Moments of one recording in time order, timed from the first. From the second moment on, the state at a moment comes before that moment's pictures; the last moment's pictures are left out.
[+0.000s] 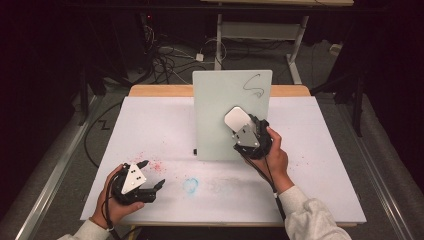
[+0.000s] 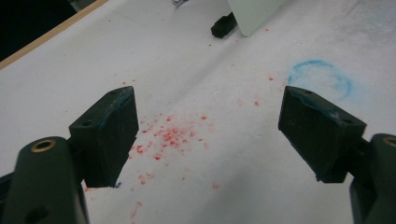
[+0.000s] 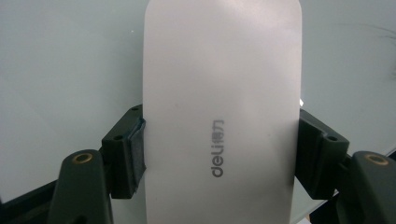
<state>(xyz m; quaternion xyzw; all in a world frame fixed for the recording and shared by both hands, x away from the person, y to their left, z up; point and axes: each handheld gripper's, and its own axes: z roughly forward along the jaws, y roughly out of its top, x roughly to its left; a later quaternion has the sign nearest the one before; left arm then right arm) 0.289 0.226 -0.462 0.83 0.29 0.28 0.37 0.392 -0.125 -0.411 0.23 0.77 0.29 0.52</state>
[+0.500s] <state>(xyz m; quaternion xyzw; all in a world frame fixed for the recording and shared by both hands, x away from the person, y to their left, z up) 0.289 0.228 -0.462 0.83 0.30 0.28 0.37 0.405 -0.164 -0.379 0.31 0.72 0.34 0.52</state>
